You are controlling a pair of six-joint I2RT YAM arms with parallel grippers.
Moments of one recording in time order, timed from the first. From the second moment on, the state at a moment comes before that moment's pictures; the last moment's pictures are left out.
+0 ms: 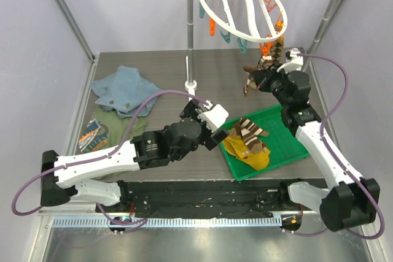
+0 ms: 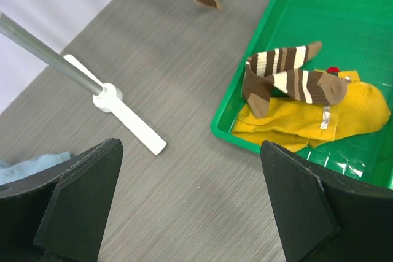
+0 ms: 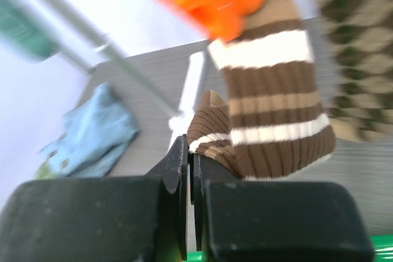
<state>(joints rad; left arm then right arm) -1.28 1.21 1.14 -0.26 -0.58 0.12 0.19 1.14 0.91 0.13 -0.11 0.47</state>
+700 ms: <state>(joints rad) -1.12 1.36 1.35 -0.29 -0.31 -0.05 0.21 0.81 0.82 0.03 -0.41 0.70</state>
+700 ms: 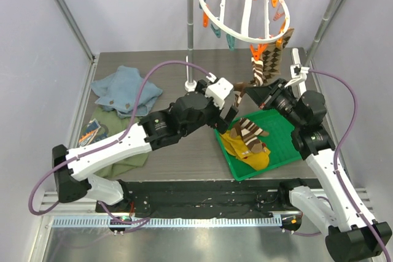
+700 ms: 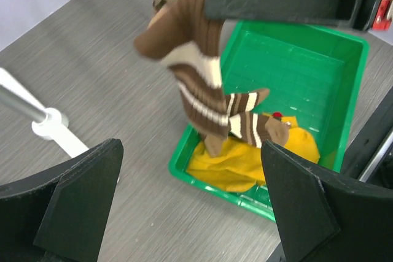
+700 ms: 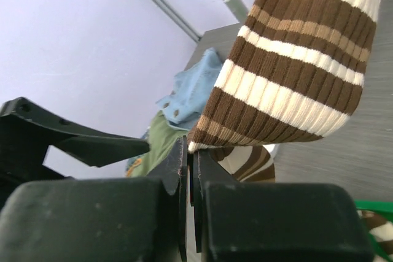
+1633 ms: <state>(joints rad) -1.10 1.61 1.45 -0.16 -0.24 -0.11 0.21 0.78 0.83 -0.06 -0.35 0.86</state>
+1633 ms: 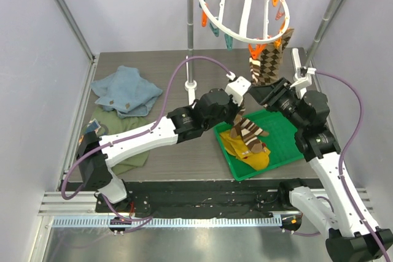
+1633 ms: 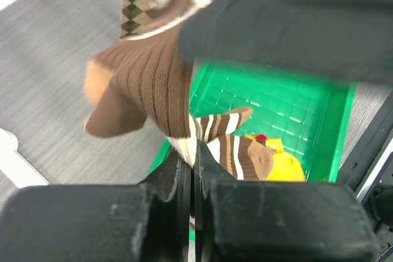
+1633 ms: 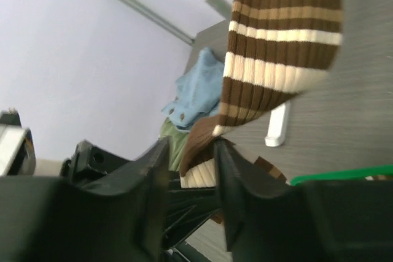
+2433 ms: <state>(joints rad) -1.11 1.58 1.31 -0.07 -0.20 -0.24 0.21 1.09 1.48 -0.47 0.10 0.62</state>
